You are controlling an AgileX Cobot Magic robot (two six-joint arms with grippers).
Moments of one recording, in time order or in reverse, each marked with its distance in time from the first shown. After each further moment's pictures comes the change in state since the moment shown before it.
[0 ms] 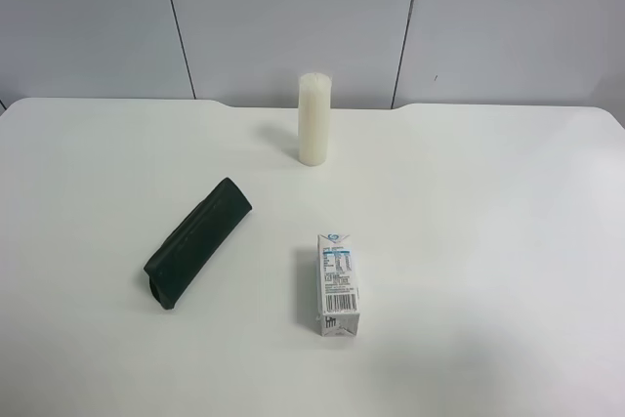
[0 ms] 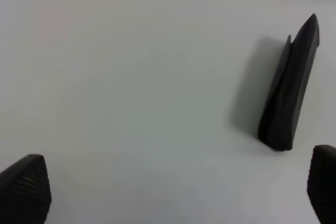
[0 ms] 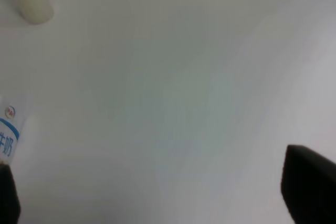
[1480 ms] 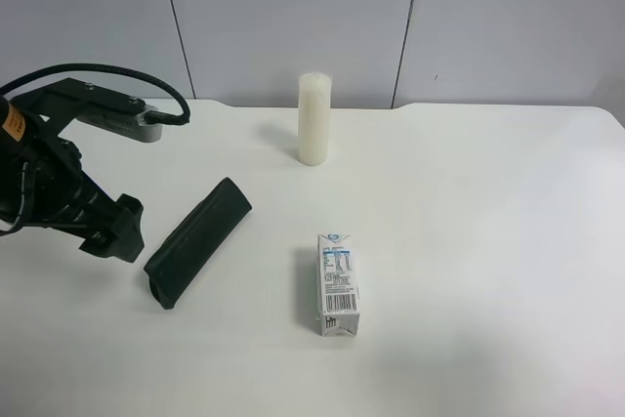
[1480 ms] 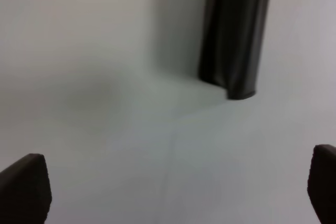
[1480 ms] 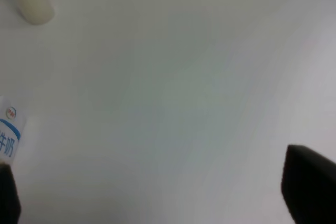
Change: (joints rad) left arm -0.508 1.171 -0.195 0.136 -0.251 -0.227; right arm 0.000 0.000 0.000 0.000 0.000 0.008
